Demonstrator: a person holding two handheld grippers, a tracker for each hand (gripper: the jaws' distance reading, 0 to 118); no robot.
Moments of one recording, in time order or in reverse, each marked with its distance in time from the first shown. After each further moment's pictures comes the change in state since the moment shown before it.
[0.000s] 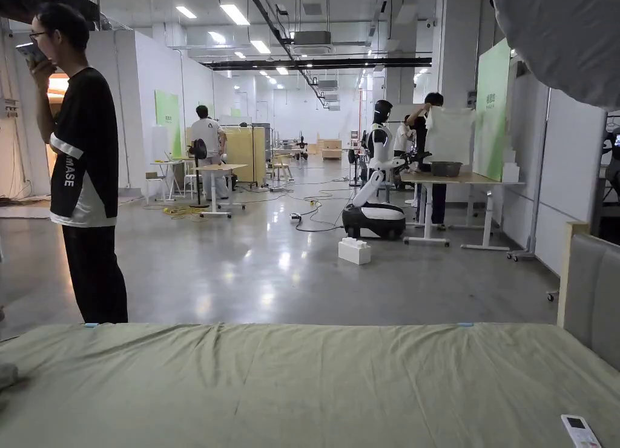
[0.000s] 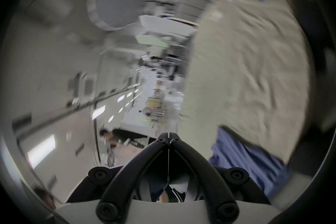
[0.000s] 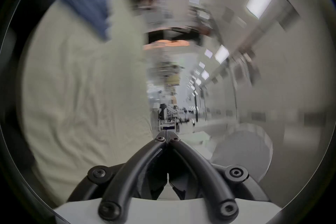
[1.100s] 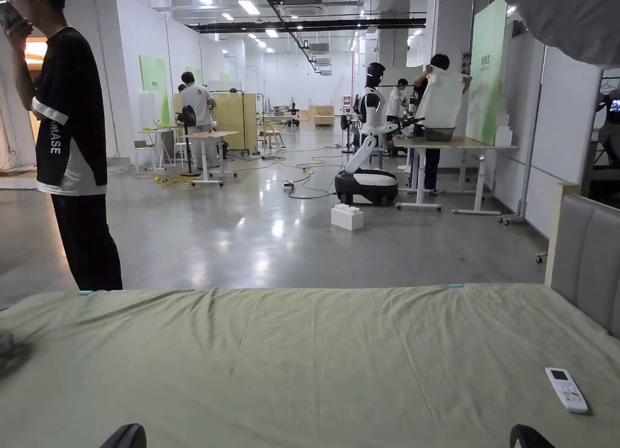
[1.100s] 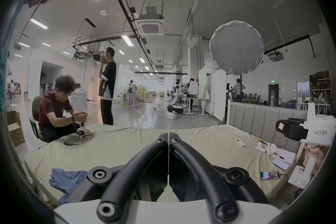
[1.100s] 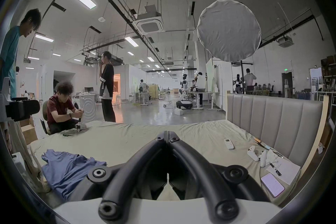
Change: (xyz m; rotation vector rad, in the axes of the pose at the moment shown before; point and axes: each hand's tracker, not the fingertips) left arm -0.107 -0.030 0.058 0.261 0.104 1.554; right arm 0.085 -0.072 0.047 -0.006 -0.292 -1.786
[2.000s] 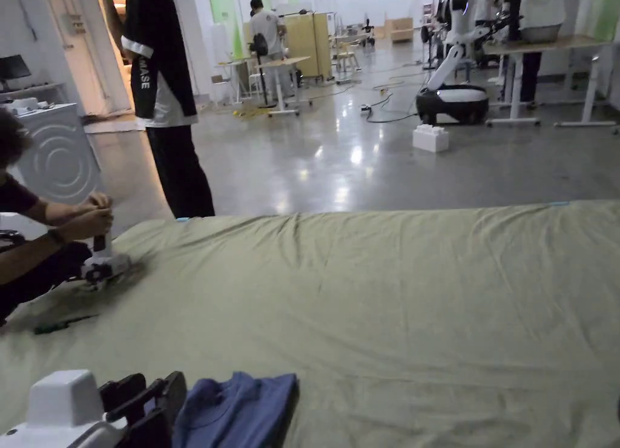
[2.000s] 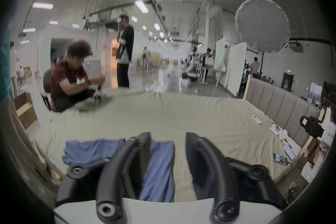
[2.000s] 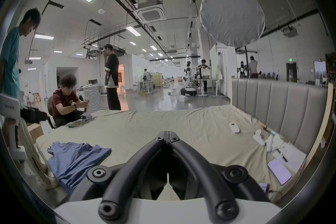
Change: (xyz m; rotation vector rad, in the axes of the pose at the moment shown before) left arm -0.117 -0.042 -0.040 -0.394 0.124 0.109; right arm 0.002 -0.041 -0.005 -0.152 0.048 -0.082
